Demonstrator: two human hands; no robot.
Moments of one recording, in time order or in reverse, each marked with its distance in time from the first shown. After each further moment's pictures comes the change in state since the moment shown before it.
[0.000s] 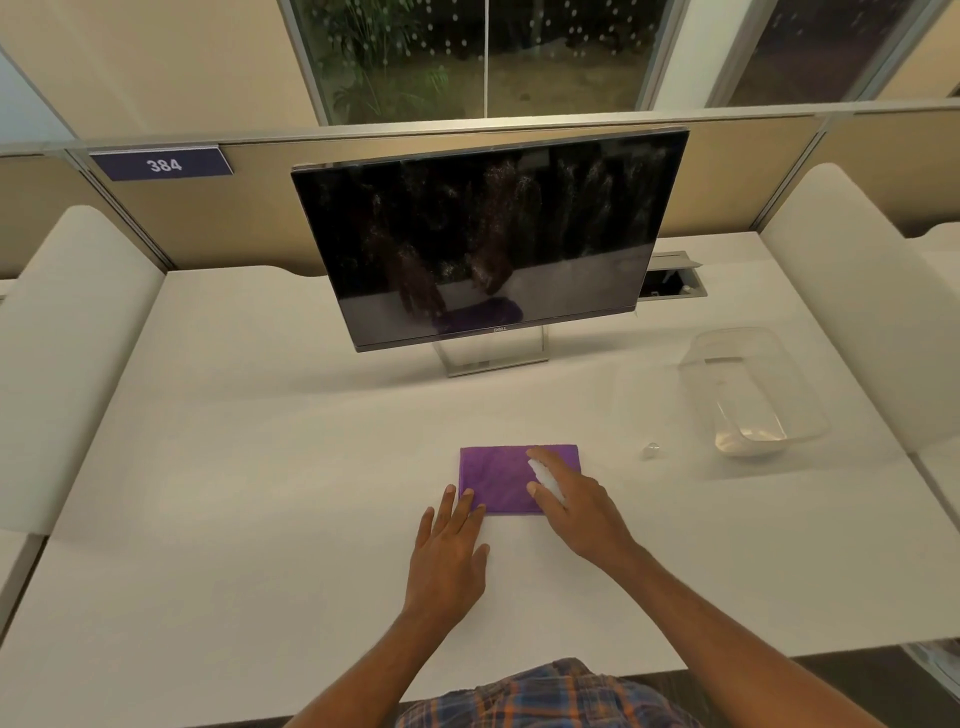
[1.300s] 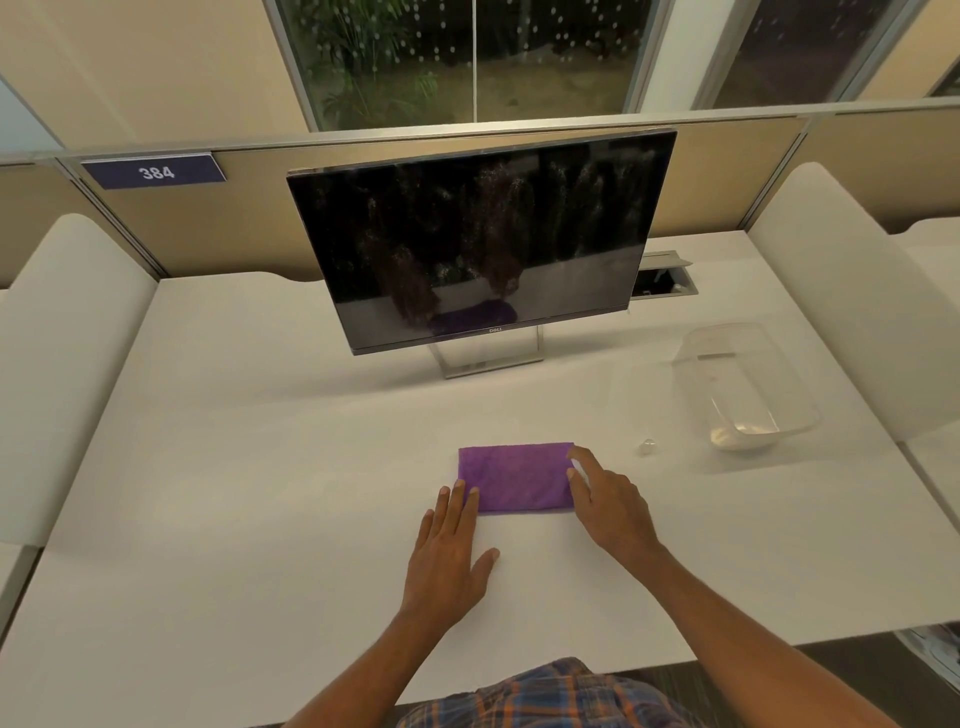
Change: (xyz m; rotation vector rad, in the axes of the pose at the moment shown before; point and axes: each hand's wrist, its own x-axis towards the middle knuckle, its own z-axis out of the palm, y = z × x) left_hand -0.002 -0.009 0.003 0.011 -0.053 0.012; right_hand -0.004 0.031 -0.009 -0.246 0.160 0.175
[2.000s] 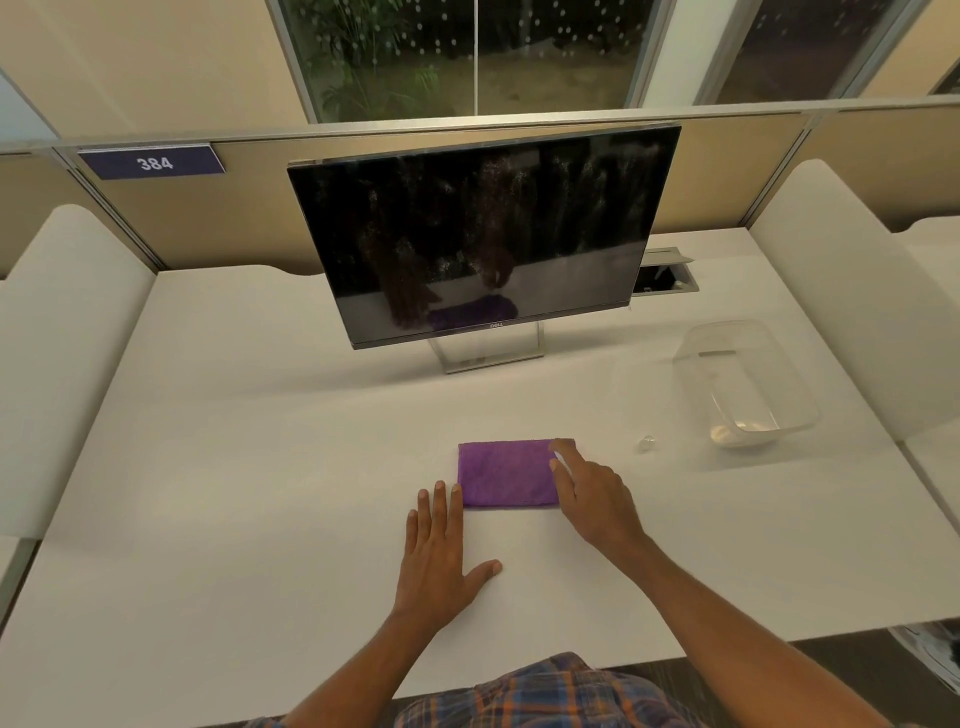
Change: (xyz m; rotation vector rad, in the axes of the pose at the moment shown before) left_hand -0.006 -0.013 0.009 0.057 -0.057 -0.025; right_hand 0.000 -0.021 0.001 -0.025 0.041 -0.108
